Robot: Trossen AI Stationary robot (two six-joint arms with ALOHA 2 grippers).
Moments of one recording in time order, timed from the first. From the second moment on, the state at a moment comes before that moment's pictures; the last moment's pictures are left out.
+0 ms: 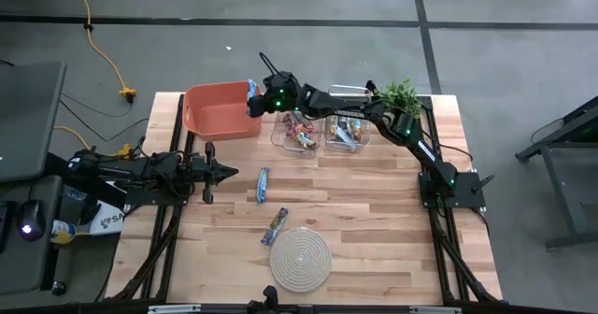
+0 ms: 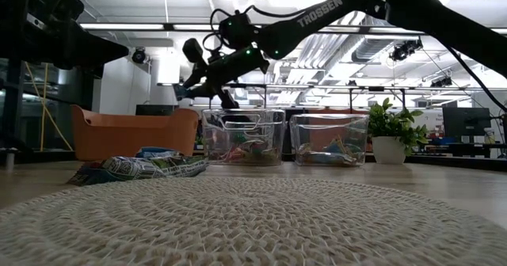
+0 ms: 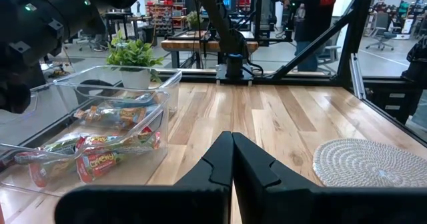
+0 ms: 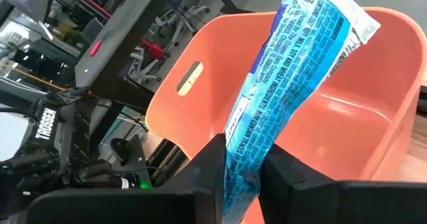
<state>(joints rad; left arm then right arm) -0.14 0.06 0.02 0.03 -0.22 -0.01 -0.41 2.38 2.03 0.02 -0.18 0.76</state>
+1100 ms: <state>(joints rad) -0.14 0.06 0.02 0.03 -0.22 -0.01 -0.41 2.38 2.03 0.03 -0.24 0.67</state>
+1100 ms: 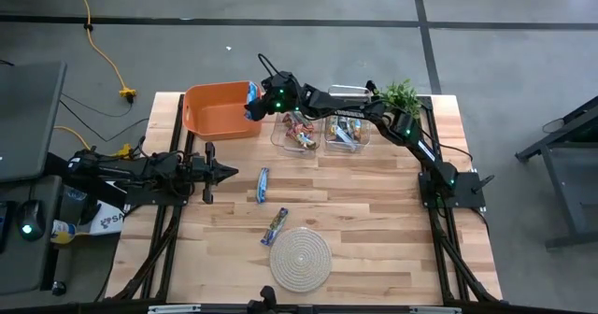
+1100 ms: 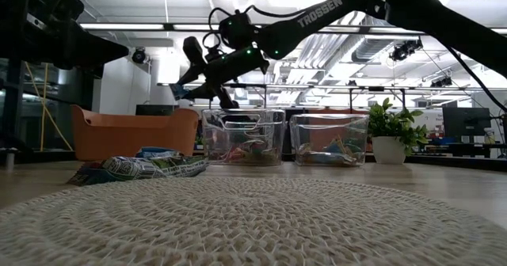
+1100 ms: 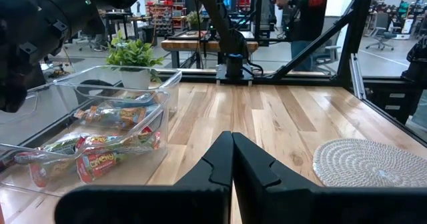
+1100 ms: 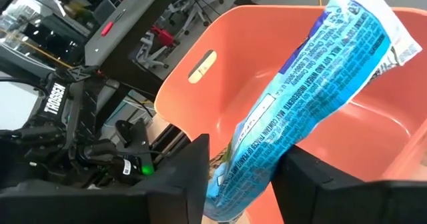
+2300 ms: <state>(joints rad) -0.14 0.06 0.02 0.03 -0.22 -0.01 -0.41 2.38 2.03 0.00 -0.21 0.65</state>
